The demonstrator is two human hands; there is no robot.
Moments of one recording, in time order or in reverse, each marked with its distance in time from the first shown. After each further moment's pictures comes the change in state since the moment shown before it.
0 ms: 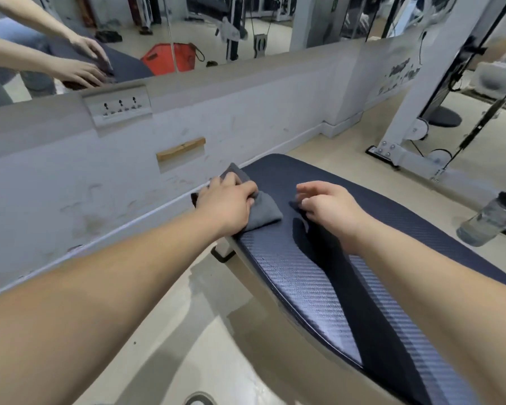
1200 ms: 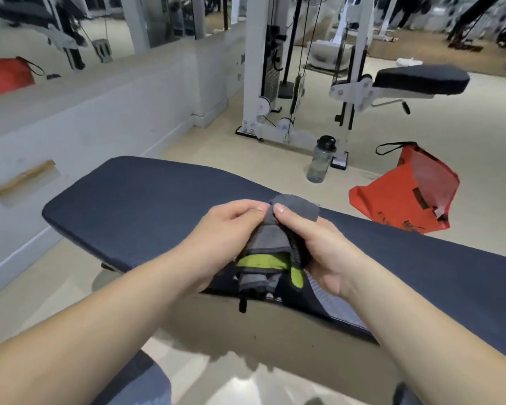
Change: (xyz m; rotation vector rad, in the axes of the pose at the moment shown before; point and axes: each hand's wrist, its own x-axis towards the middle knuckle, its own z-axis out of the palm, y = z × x) left_hand -0.203 0.293 -0.029 -1.106 -0.482 0.174; right_hand -0.273 0.093 -0.199 0.818 0.115 0.196
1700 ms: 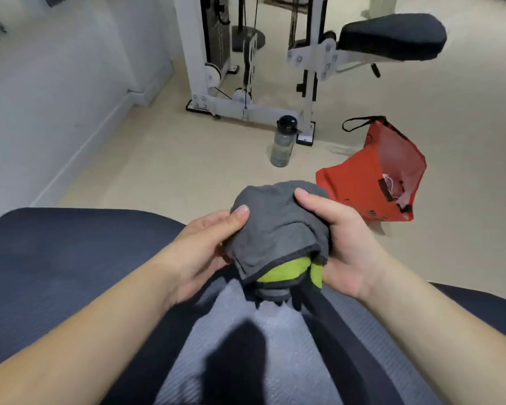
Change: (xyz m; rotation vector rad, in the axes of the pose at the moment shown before) left_hand 0.180 0.080 0.061 -0.406 -0.198 -0.387; right_hand 0.082 -0.160 -0.111 0.436 0.030 0.180
